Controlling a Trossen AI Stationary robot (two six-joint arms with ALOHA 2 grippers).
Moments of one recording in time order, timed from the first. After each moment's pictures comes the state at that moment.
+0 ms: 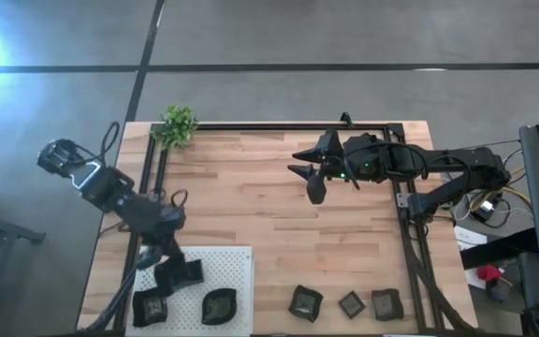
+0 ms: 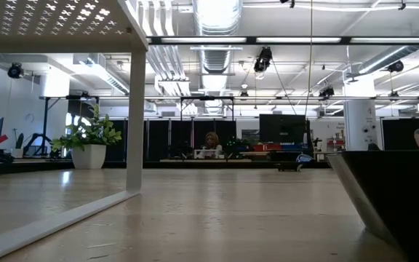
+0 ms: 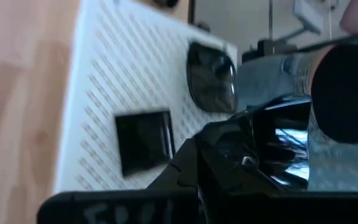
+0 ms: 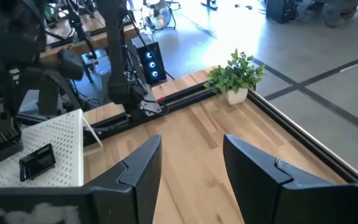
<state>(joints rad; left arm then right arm) -0.57 1.01 1.28 -1.04 0.17 -0.85 0.05 1.33 1.38 -0.39 0.31 0.35</state>
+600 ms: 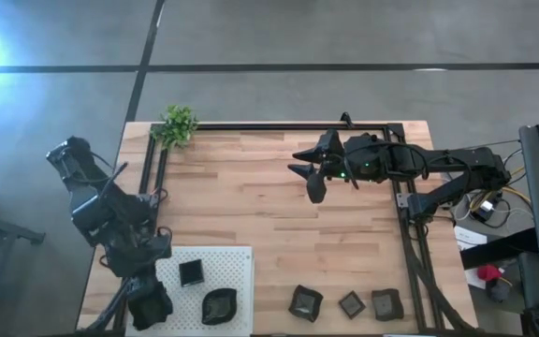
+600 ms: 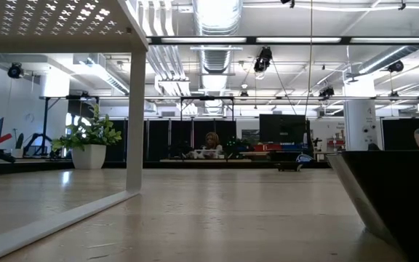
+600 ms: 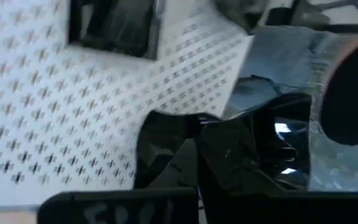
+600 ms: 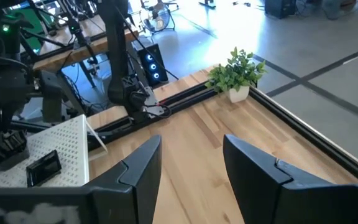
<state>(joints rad) -0.86 1.10 1.27 -1.07 0.16 -1.38 0.05 1.33 1.38 -0.39 0.31 0.40</state>
